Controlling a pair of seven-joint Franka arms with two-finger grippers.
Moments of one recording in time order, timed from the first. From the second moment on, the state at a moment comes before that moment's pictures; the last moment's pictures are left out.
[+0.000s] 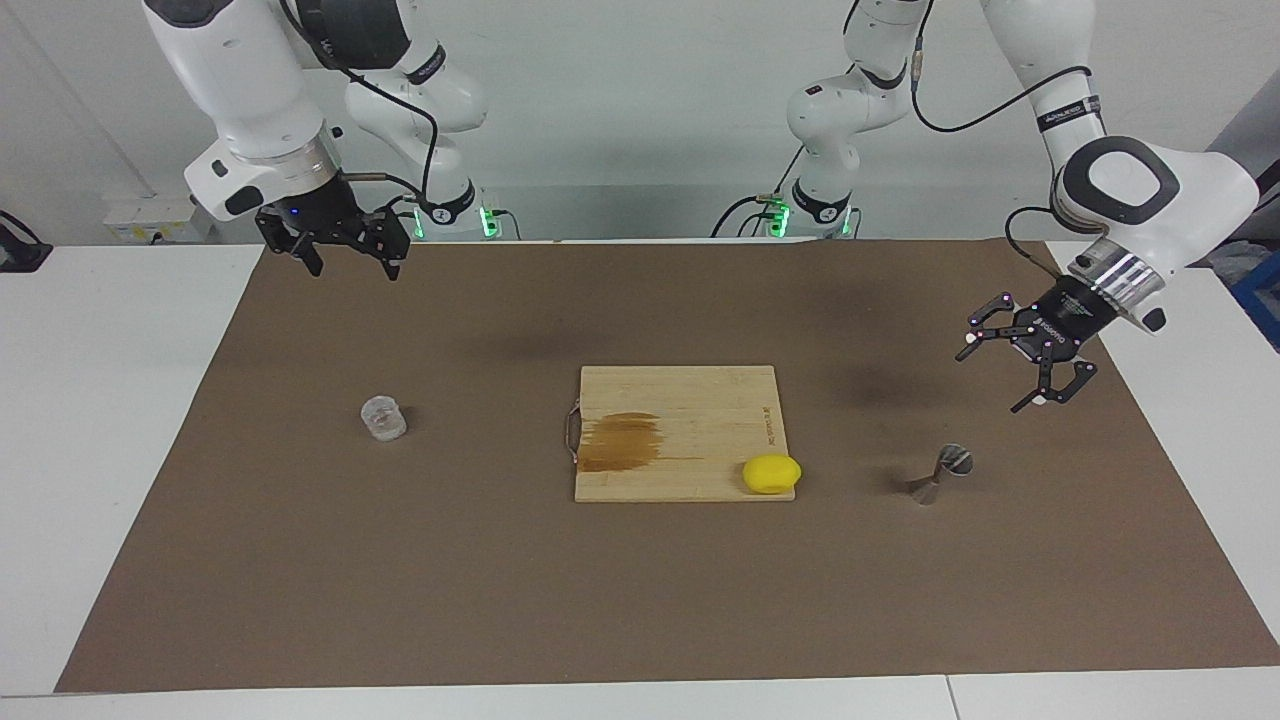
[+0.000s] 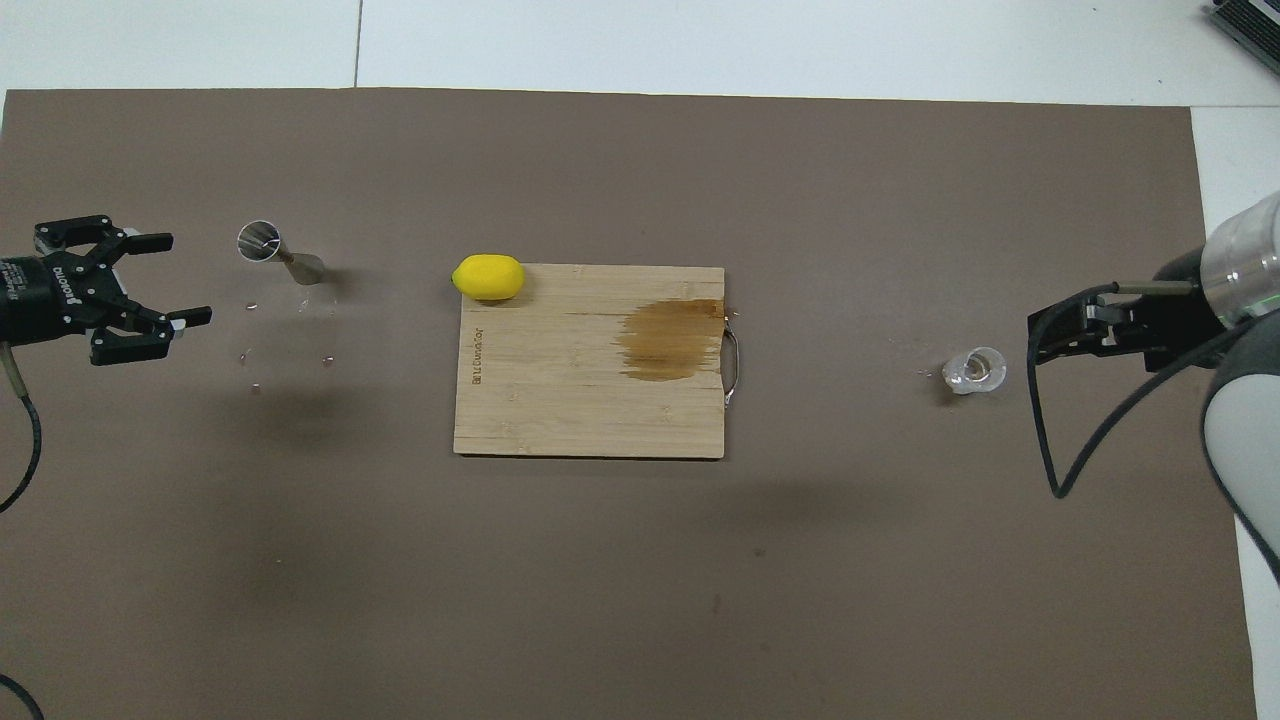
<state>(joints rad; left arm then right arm) 0.29 0.12 -0.06 -1.99 -0.95 2.07 -1.42 0.02 0.00 0.06 -1.60 -0.01 1.51 0.17</state>
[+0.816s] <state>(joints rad) 0.31 0.27 -0.06 -2.00 -1.22 2.13 -1.18 0.02 0.00 0.06 -1.60 -0.01 1.51 0.17</state>
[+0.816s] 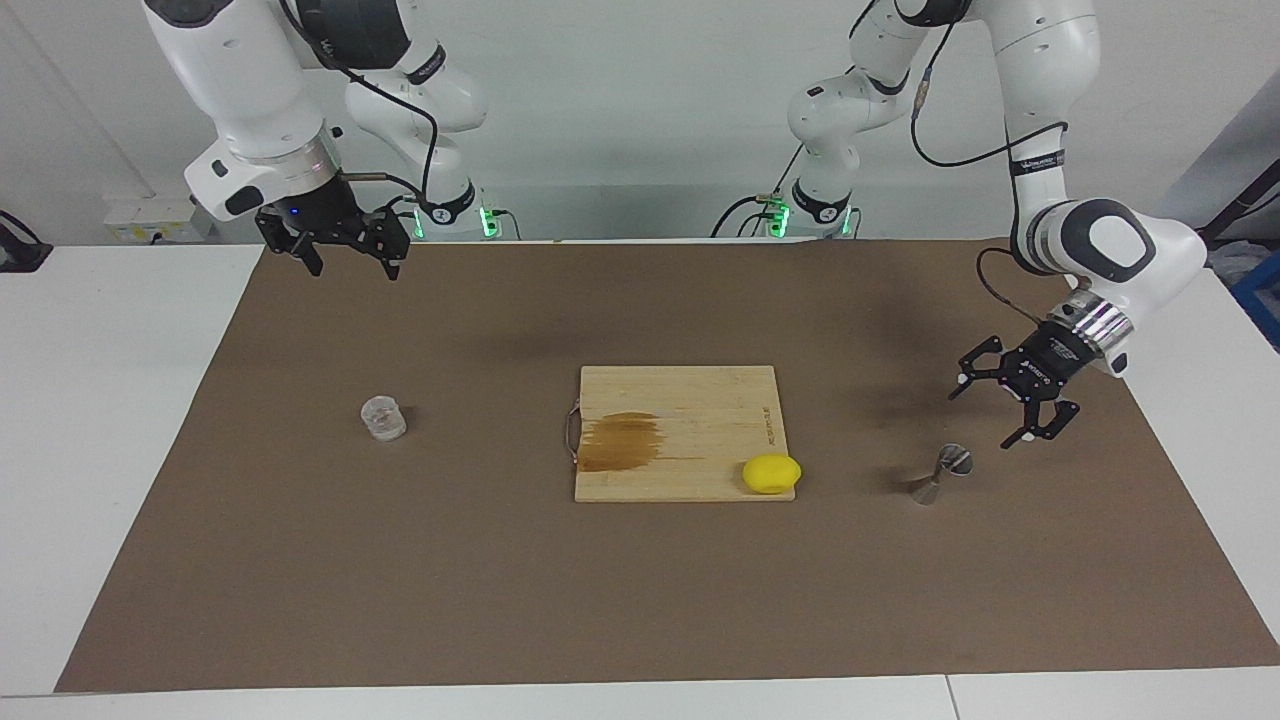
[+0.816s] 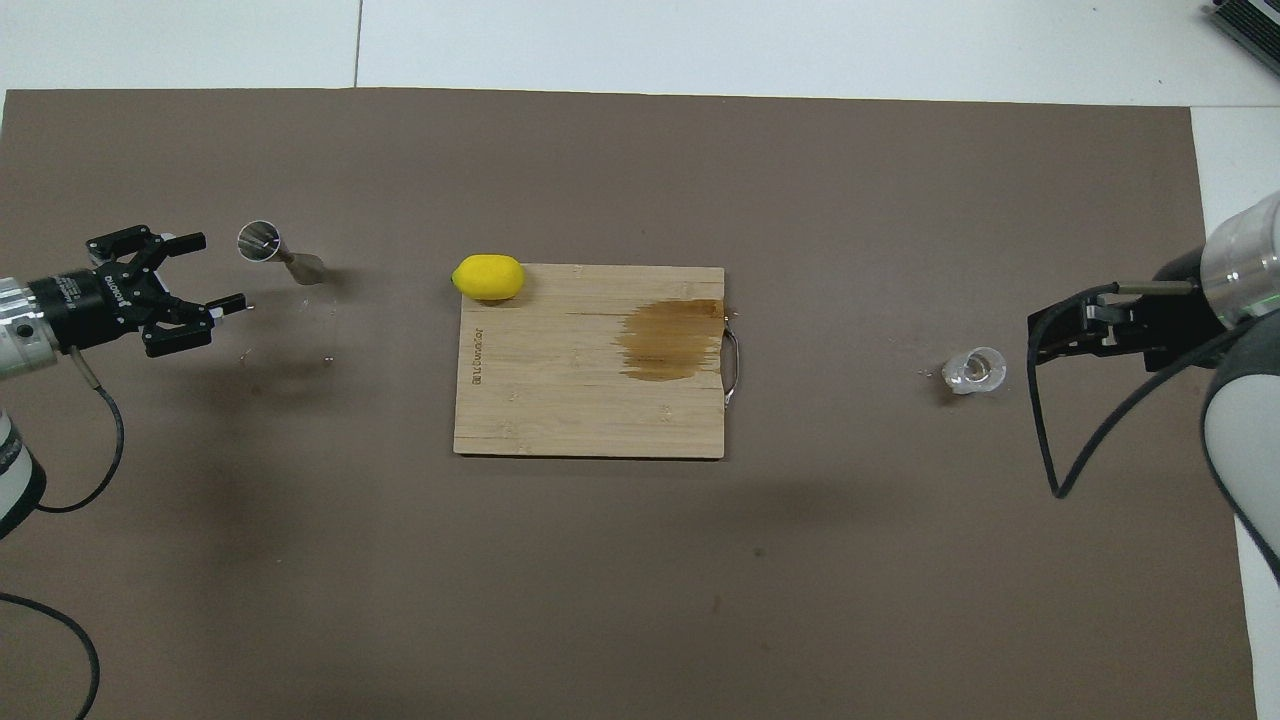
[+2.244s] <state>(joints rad) 0.25 0.34 -0.08 -1.92 -1.28 2.23 -1.12 -0.01 0.00 0.06 -1.60 -0.01 1.55 0.22</state>
